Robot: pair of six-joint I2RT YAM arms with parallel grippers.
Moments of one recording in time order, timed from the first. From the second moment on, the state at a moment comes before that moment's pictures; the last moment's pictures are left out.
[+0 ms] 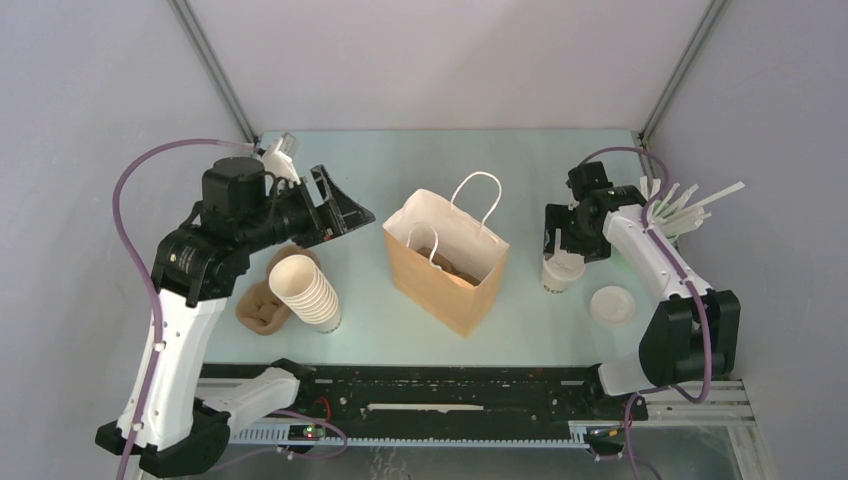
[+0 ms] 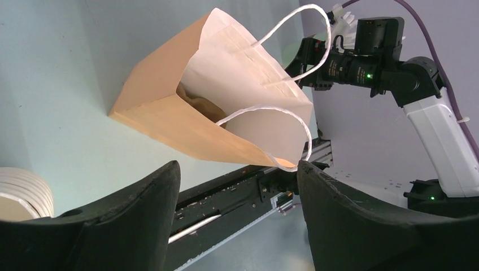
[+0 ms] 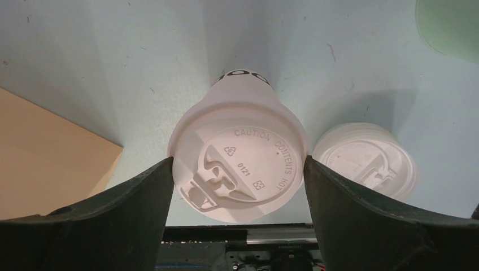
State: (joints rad) left arm -0.38 1.02 1.60 -1.08 0.30 -0.67; right arm 0.15 1.45 1.20 -0.98 0.05 0.24
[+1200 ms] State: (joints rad) left arm -0.58 1.68 1.93 -1.15 -0.02 -0.38; right arm 0.14 0.84 1.27 -1.09 -0.19 0.20
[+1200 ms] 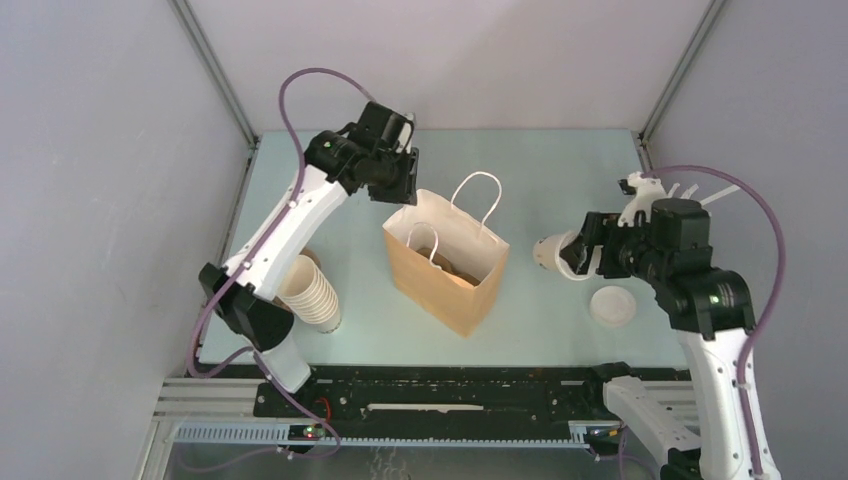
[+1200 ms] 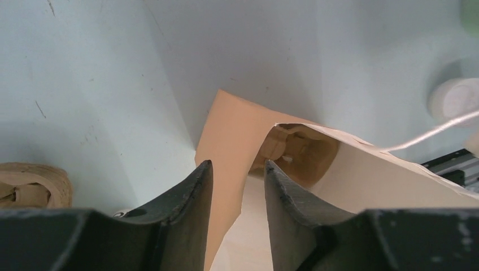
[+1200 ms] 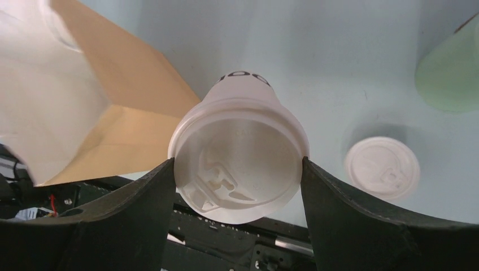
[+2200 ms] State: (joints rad) left arm -0.74 1.61 1.88 -1.11 -0.23 -0.28; right arm 0.29 0.89 1.69 -1.07 -0.54 0.13
